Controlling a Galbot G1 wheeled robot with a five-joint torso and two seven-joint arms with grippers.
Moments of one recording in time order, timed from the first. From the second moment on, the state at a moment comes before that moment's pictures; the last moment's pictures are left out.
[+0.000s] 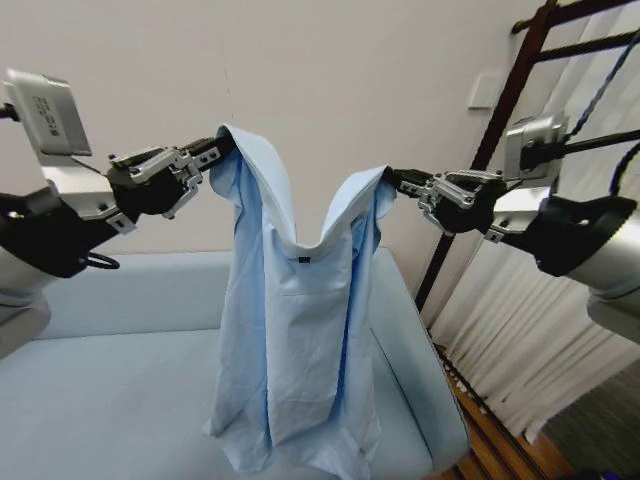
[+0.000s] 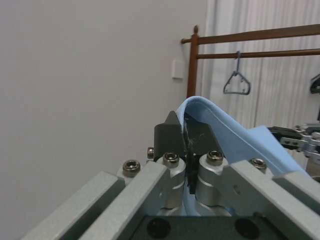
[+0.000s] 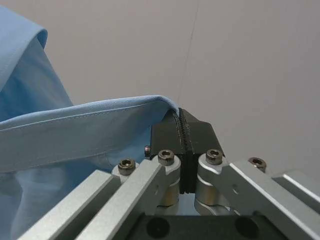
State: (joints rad) left arm 1.01 -0.20 -1.15 -2.50 -1.97 0.26 -0.23; right arm -1.14 -0.01 1.28 2.50 1.91 -0.33 0.29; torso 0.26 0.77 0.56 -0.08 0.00
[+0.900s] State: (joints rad) left arm 1.05 -0.54 -0.53 -2.36 -1.62 0.47 -0.44; right arm -1.19 0.29 0.57 2.44 1.18 -0.39 0.26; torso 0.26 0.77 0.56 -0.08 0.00
